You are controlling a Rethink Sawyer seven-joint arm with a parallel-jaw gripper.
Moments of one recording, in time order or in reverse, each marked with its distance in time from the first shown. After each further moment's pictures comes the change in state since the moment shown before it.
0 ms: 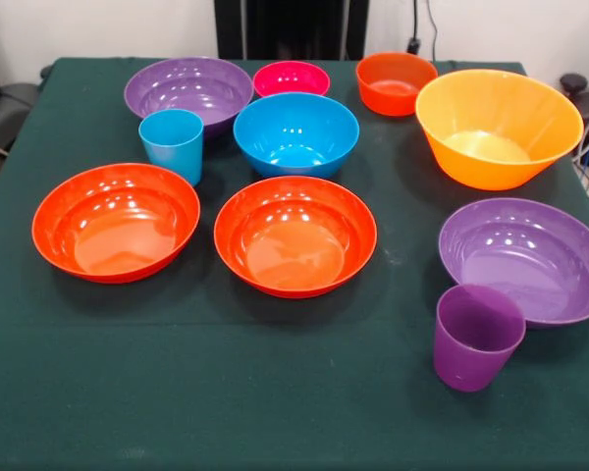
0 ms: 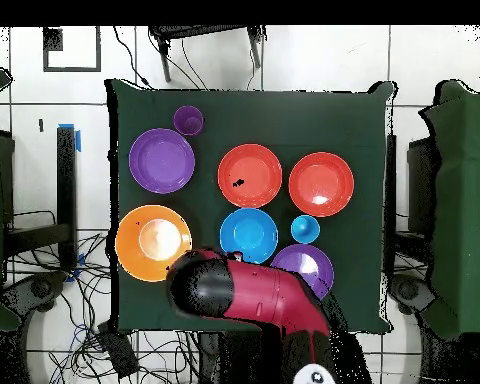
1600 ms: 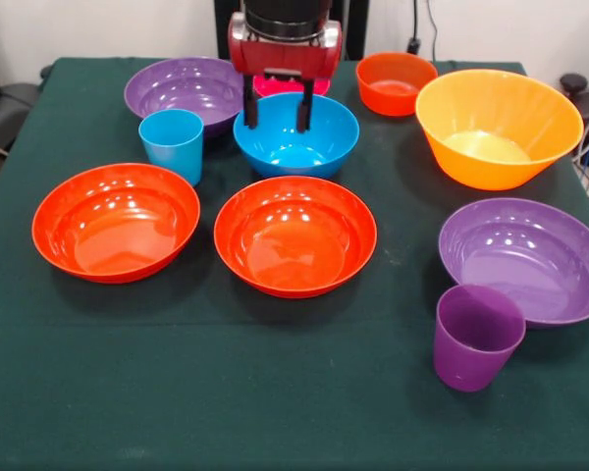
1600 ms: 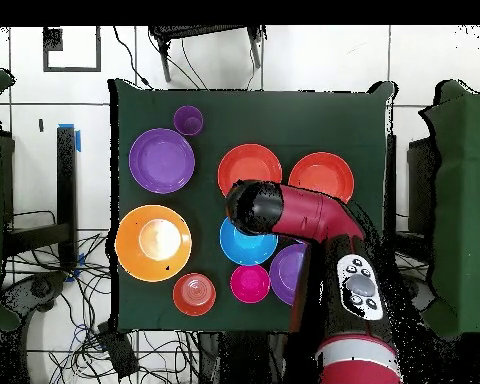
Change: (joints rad) arm -0.081 0.368 -0.003 -0.420 -0.069 0.016 0.000
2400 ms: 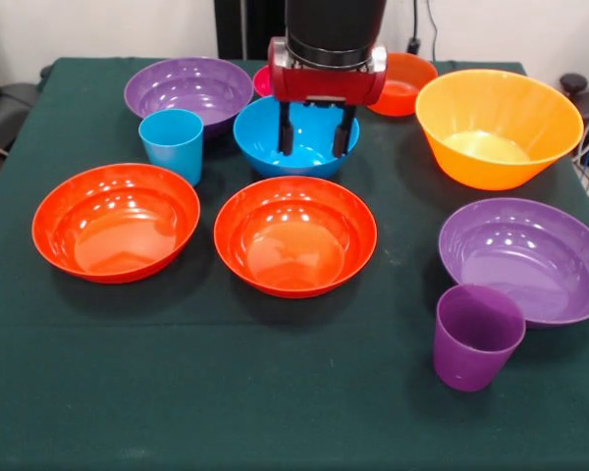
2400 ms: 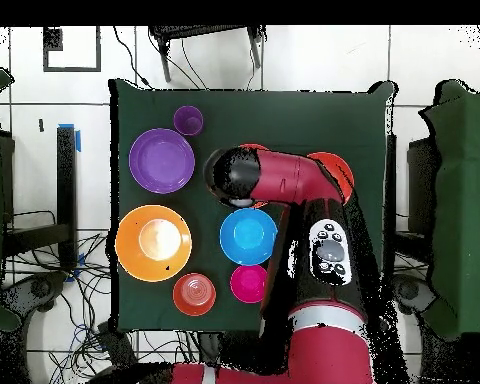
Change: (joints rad) arm 0.077 0.069 -0.003 -0.192 -0.001 0.148 0.000
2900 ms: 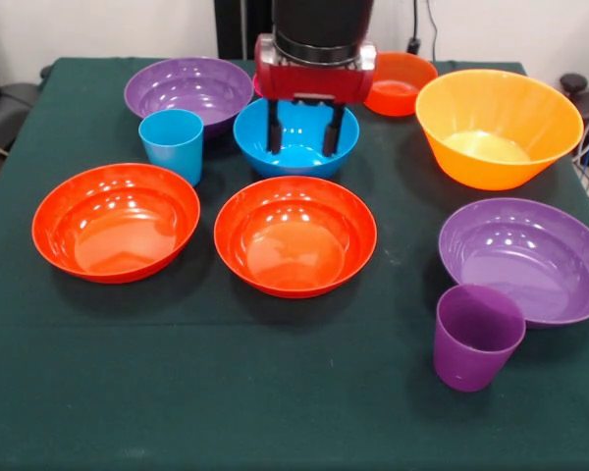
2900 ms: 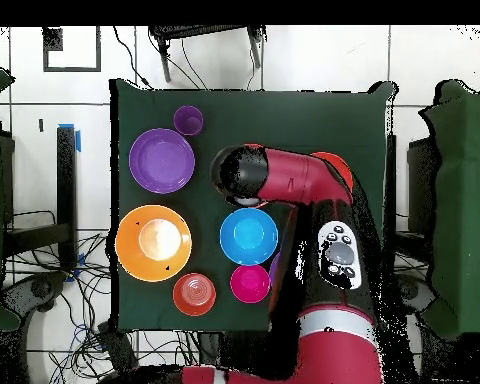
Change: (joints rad) arm -0.022 -0.014 0.000 0.005 0.000 0.001 0.000
